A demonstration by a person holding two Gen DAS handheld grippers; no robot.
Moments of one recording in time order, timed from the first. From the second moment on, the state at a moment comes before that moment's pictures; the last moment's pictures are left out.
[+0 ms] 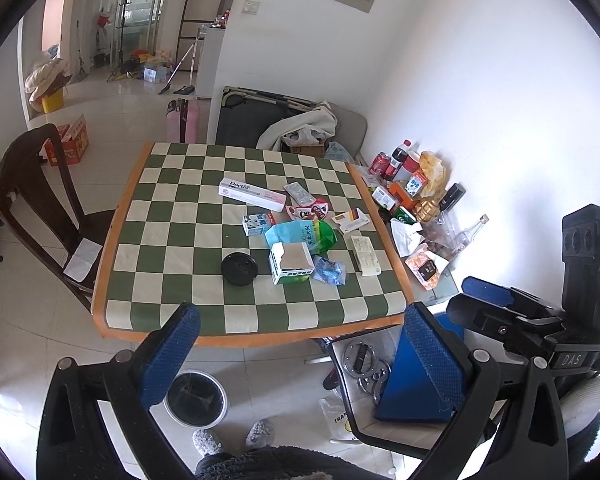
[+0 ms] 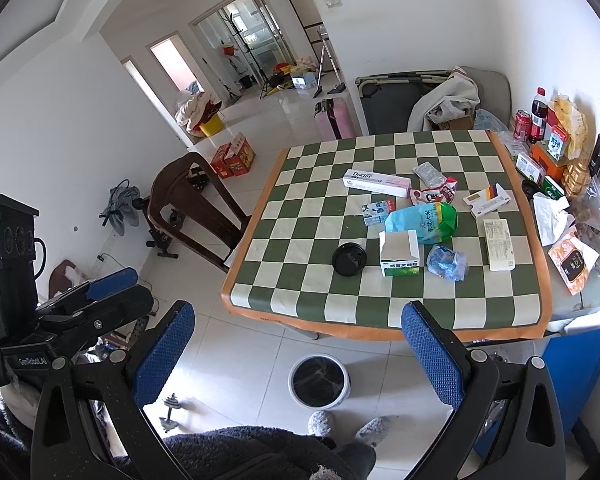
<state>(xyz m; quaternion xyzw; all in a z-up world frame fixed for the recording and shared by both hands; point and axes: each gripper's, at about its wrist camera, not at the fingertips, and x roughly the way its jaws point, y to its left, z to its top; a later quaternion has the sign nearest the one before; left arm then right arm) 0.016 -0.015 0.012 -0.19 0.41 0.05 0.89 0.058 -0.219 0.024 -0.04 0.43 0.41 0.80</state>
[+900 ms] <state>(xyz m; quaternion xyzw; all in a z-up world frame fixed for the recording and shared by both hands) 0.012 -0.015 0.015 -0.20 0.40 0.04 0.89 0.061 -0.219 0.023 -0.04 0.43 0.41 0.80</state>
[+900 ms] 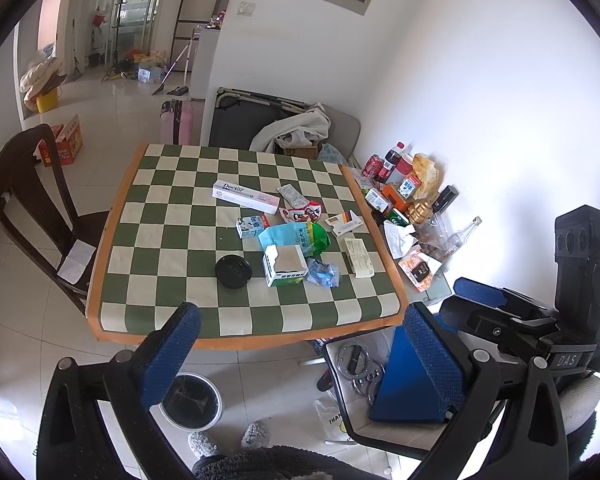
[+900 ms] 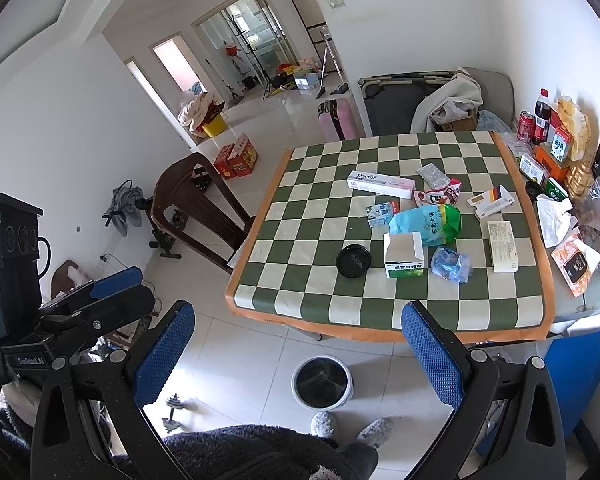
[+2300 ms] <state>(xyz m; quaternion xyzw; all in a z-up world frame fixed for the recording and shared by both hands) 0.126 0.025 -0.097 -0.05 0.48 0.11 0.87 0.121 -0.237 -0.024 0.07 0.47 0.23 0.85</state>
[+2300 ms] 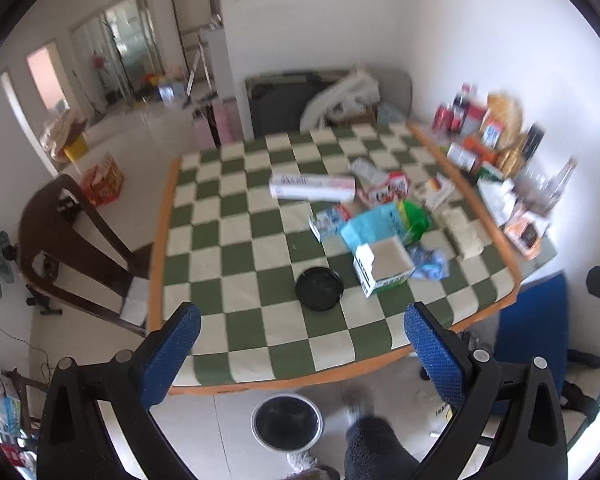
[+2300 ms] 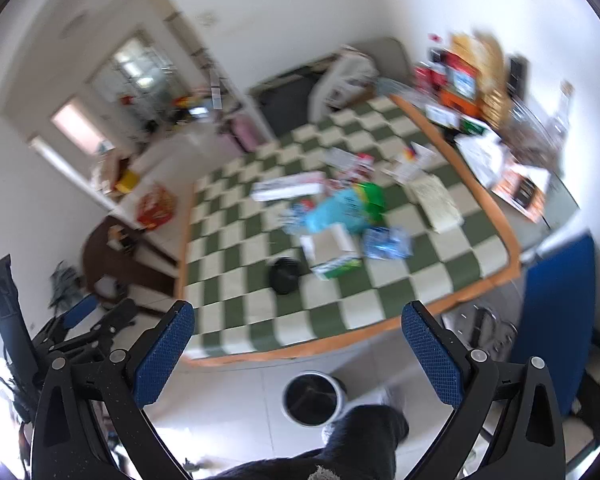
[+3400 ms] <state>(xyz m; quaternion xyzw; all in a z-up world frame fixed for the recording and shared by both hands) 0.375 -0.010 -0.363 -0.18 0.72 0.13 0.66 0.527 -0.254 -0.366 -0.08 0.66 0.02 0.75</state>
